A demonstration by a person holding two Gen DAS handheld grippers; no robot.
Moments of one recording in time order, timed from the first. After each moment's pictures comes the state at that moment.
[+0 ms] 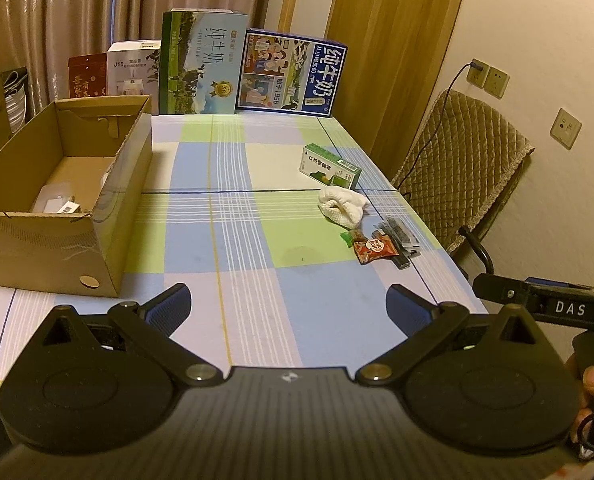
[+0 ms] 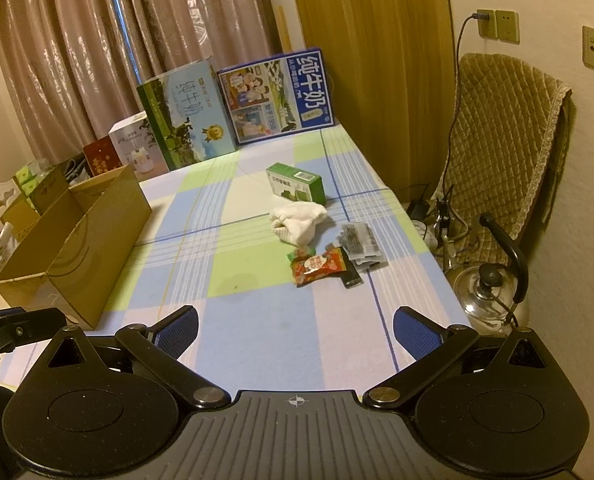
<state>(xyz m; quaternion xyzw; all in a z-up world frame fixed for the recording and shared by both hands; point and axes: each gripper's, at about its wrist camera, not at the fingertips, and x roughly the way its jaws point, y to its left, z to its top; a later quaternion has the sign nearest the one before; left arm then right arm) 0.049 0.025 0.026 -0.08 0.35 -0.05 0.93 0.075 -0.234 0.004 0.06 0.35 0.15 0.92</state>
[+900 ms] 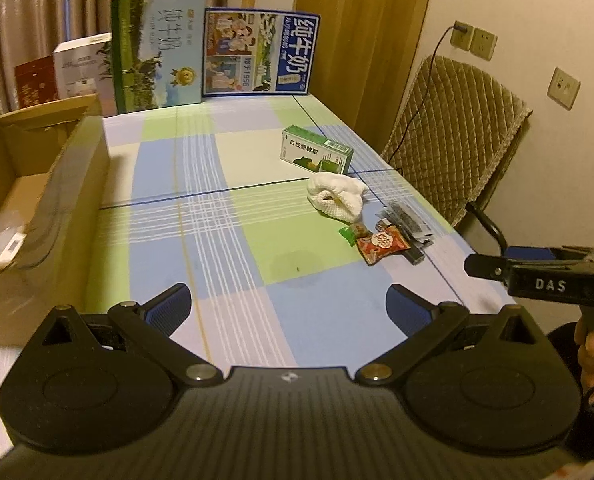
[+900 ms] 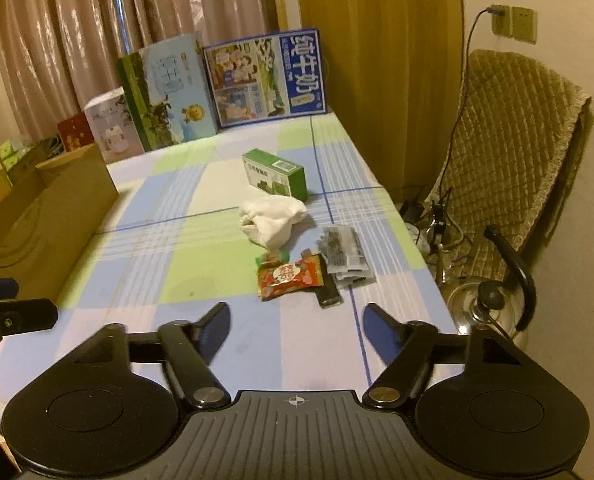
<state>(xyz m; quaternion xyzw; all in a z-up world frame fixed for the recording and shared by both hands) 0.135 0.014 -0.019 -0.02 0.37 -0.09 0.92 0.157 -0.229 -0.046 0.01 0.37 0.15 0.92</state>
